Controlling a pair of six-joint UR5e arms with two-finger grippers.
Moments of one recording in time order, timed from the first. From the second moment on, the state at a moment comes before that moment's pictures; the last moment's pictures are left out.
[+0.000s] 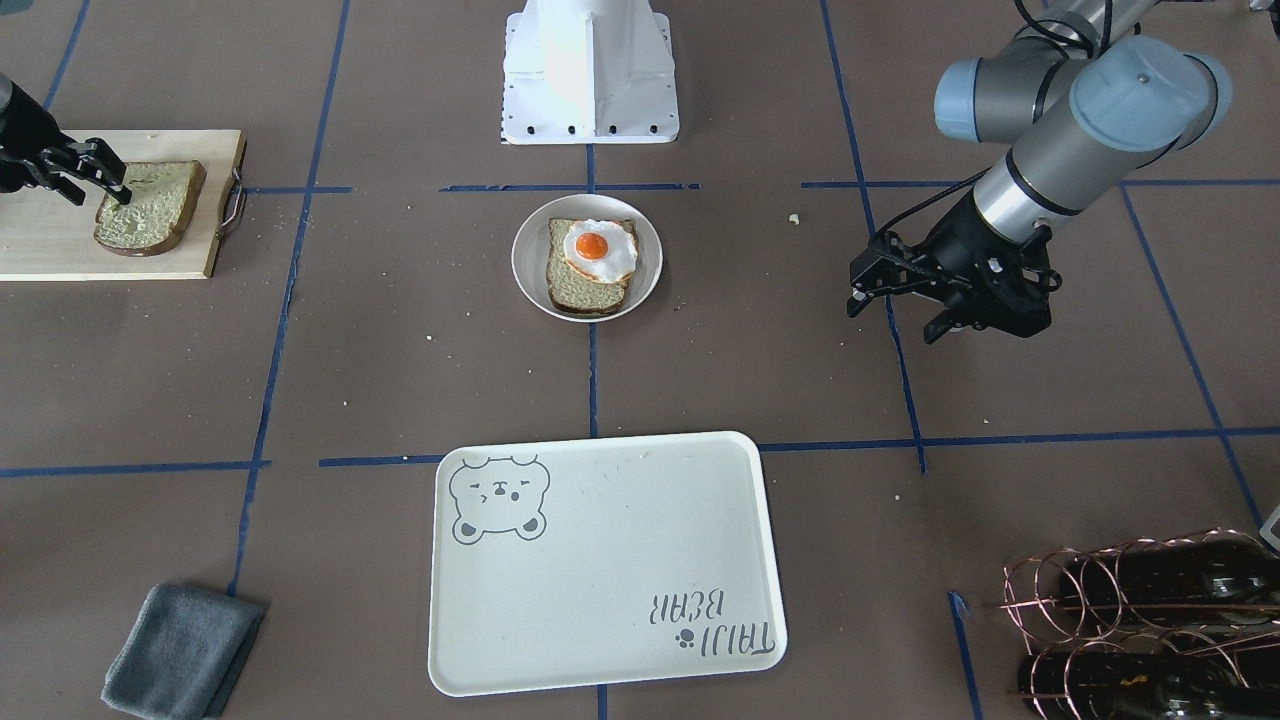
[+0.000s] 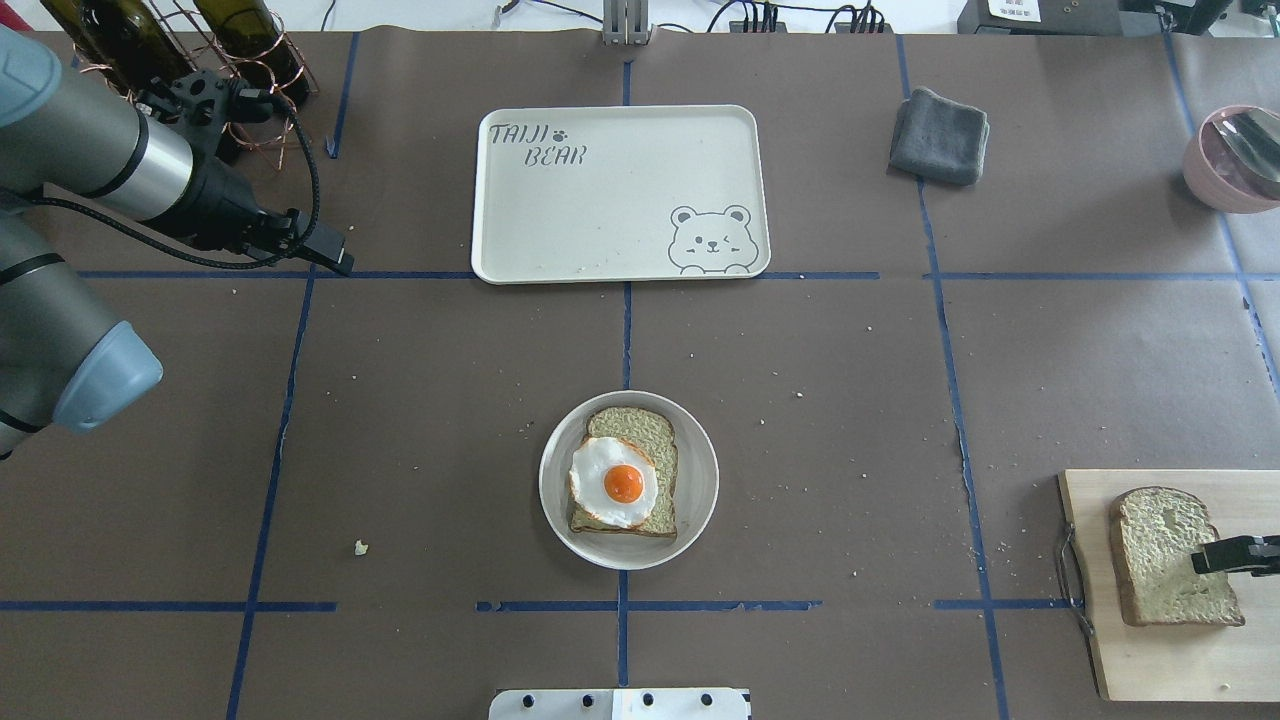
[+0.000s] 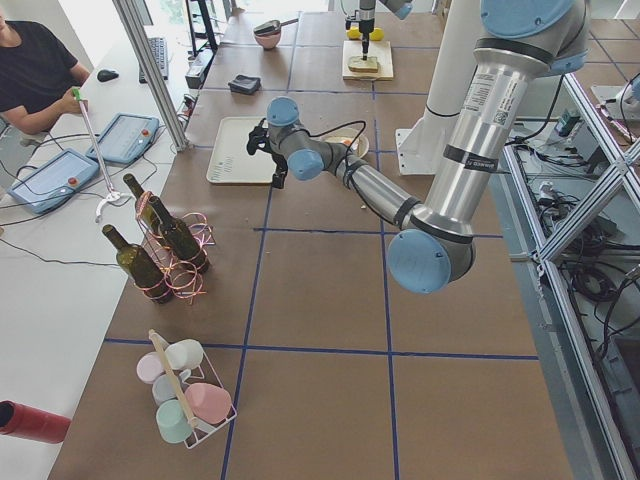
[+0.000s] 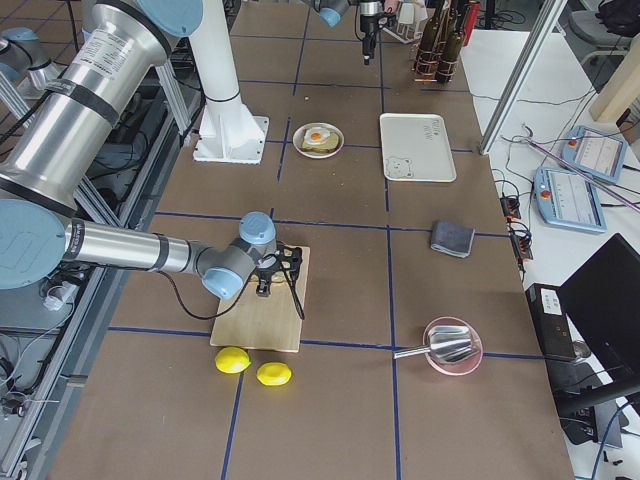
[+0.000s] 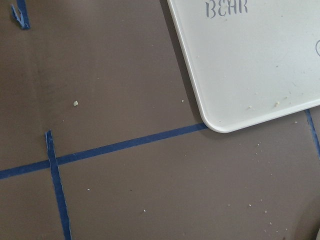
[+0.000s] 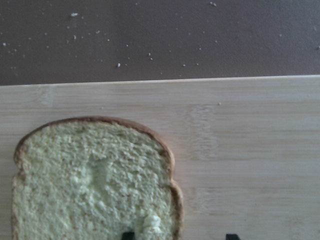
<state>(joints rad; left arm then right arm) -0.92 -1.90 -1.78 -1.95 -2.25 -0.81 0.68 -2.12 1.81 -0.55 2.09 1.12</state>
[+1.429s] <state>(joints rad) -0.93 -1.88 -1.81 -1.95 -2.25 -0.81 0.67 -2.11 1.83 -0.55 2.10 1.12</state>
